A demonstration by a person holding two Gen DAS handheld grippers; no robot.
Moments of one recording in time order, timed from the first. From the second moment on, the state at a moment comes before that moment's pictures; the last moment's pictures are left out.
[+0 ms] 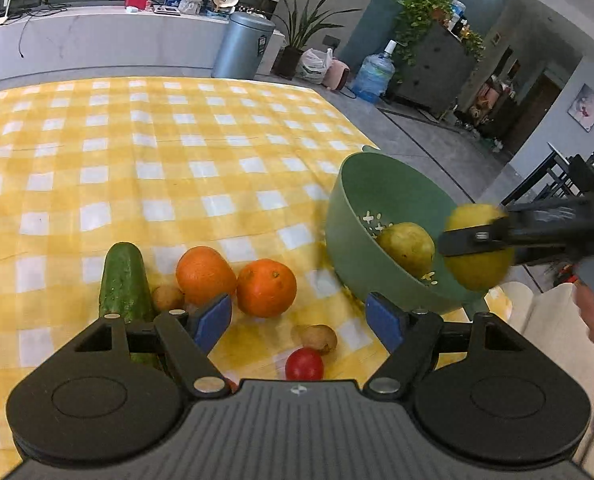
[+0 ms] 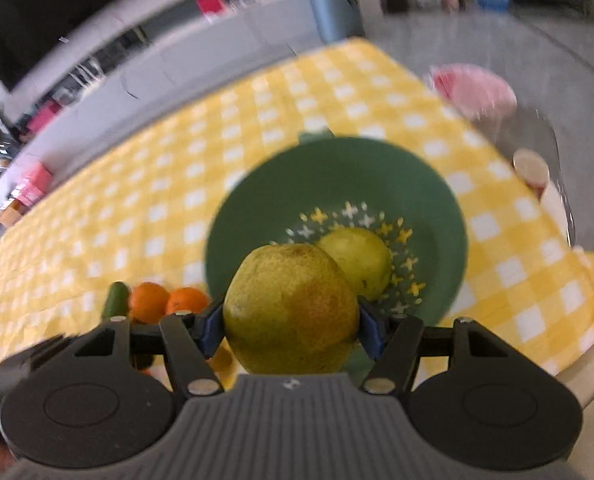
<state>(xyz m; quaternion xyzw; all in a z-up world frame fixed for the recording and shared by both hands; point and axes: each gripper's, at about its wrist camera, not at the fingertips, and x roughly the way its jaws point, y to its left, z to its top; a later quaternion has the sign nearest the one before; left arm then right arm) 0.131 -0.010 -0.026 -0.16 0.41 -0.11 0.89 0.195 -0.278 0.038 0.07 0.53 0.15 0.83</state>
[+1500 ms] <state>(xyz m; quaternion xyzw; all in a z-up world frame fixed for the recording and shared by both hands) 0.119 0.011 -0.032 -0.19 0.42 -0.12 0.88 0.230 -0.253 0.023 -0.06 0.58 0.08 0.81</state>
